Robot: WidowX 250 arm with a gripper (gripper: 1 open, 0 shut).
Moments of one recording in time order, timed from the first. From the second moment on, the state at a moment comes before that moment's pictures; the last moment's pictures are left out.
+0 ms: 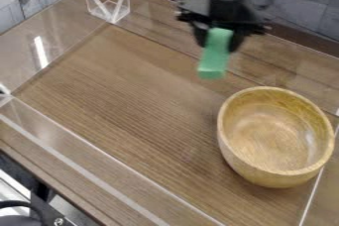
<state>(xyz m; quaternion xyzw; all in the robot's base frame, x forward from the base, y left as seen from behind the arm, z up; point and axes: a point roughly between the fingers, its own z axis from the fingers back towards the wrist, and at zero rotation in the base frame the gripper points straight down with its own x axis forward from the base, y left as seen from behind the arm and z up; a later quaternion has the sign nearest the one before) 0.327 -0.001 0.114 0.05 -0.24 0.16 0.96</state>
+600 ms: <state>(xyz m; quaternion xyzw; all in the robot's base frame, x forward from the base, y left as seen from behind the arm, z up) 0.332 0.056 0.089 0.05 -0.22 0.18 0.96</state>
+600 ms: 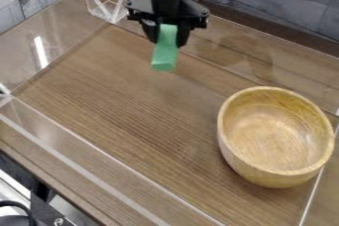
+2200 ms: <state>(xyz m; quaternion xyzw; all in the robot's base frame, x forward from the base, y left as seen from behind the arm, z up) 0.356 0.067 0.081 0.04 -0.20 0.09 0.98</state>
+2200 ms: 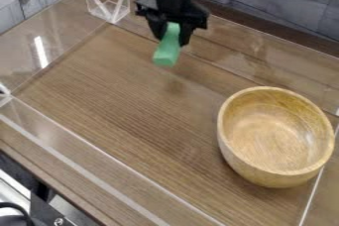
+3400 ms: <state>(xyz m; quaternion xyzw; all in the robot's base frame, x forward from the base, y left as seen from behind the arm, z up) 0.366 0.068 0.073 0.02 -0.16 0.02 0.99</state>
